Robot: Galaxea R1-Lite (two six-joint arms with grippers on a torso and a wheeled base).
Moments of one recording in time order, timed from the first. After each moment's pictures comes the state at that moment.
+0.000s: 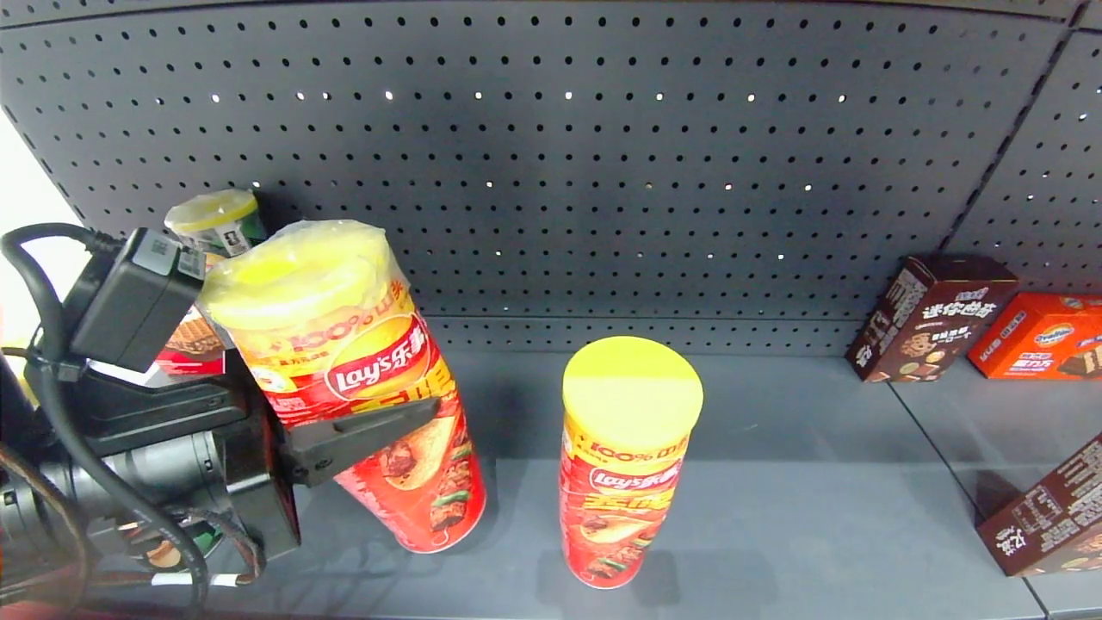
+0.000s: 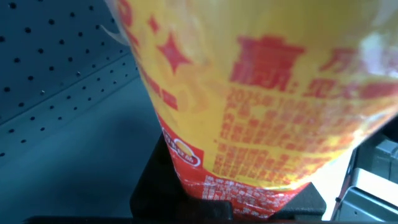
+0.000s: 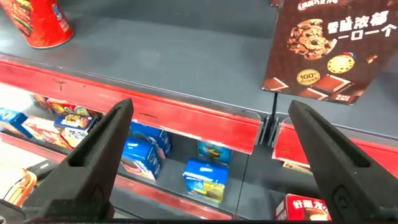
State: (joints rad) left arm -0.40 1.26 -0.55 -0.63 -0.55 0.05; right arm 0.37 0.00 0.00 0.00 -0.05 -0.01
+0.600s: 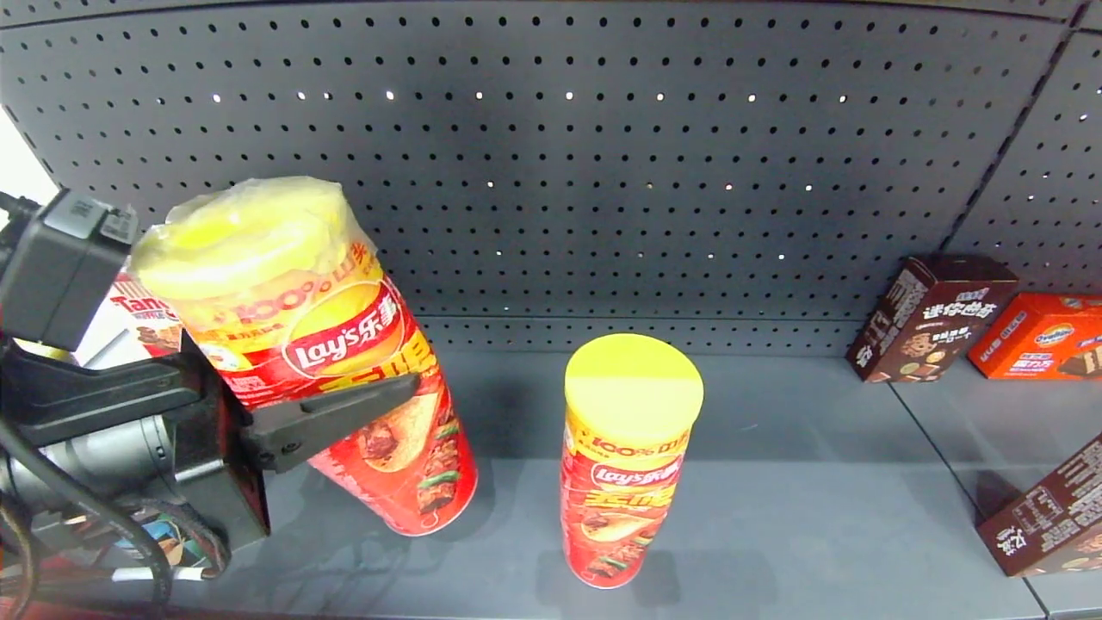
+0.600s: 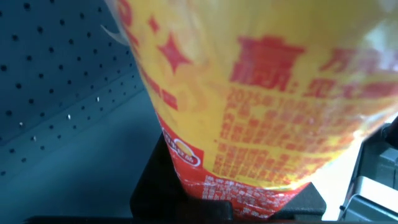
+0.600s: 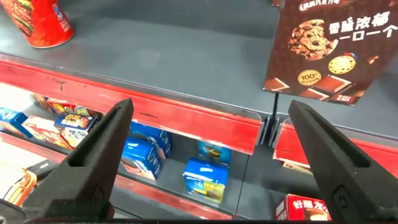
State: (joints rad) left arm -0.41 1.22 -0.58 -0.60 -0.53 0.06; right arm 0.37 0.00 0.00 0.00 -0.05 -0.01
